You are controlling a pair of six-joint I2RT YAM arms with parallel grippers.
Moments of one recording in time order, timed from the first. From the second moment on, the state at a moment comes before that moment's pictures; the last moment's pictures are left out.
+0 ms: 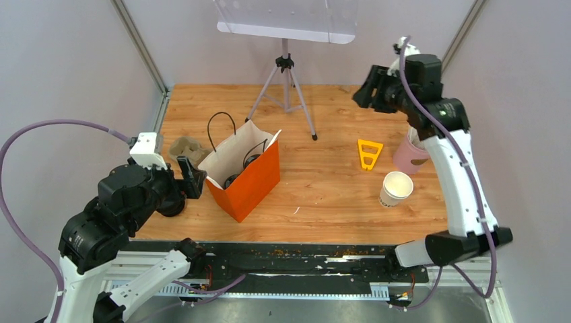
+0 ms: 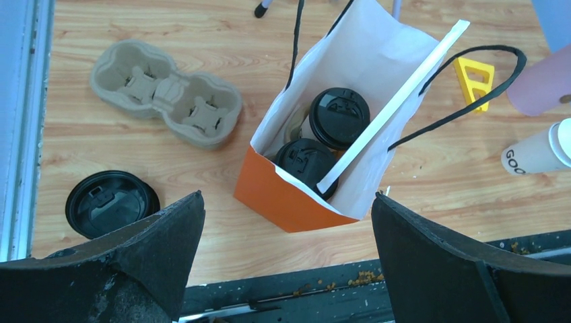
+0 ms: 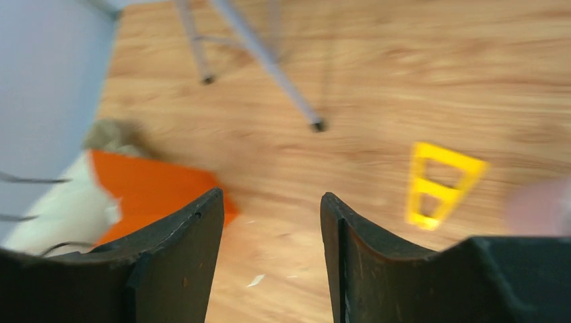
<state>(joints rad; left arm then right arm) -0.61 0.65 1.40 -1.17 -0.34 -0.40 0.29 1.46 1.87 -0.88 -0.20 0.41</state>
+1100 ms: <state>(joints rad) -0.61 0.60 1.31 -1.16 -0.28 -0.41 -0.18 1.46 1.69 -0.94 0.19 -0.10</state>
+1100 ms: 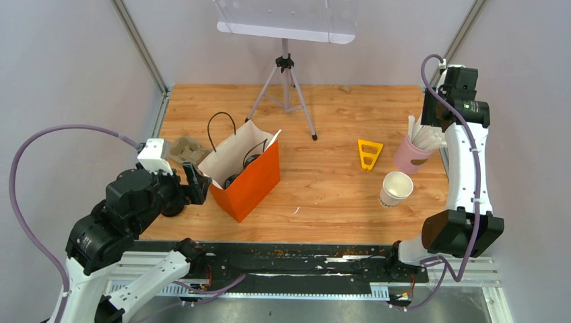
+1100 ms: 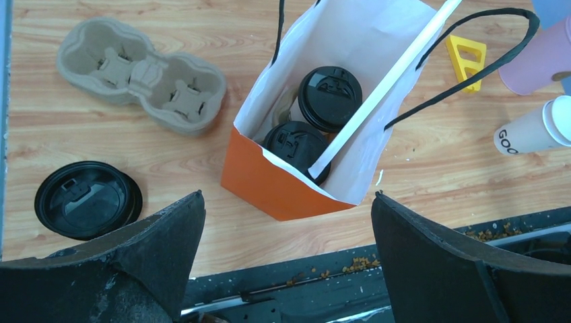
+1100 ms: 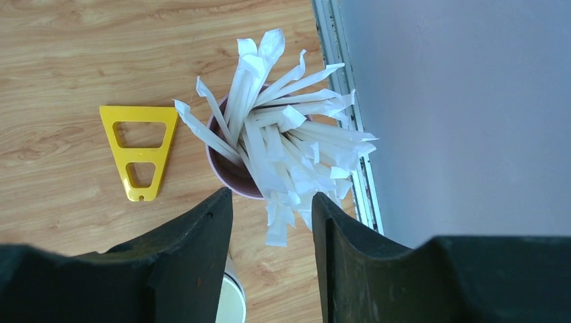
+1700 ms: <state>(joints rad) -0.61 0.58 1.26 -1.12 -0.28 -0.41 -0.21 1.51 1.66 -0.94 0.15 -0.10</state>
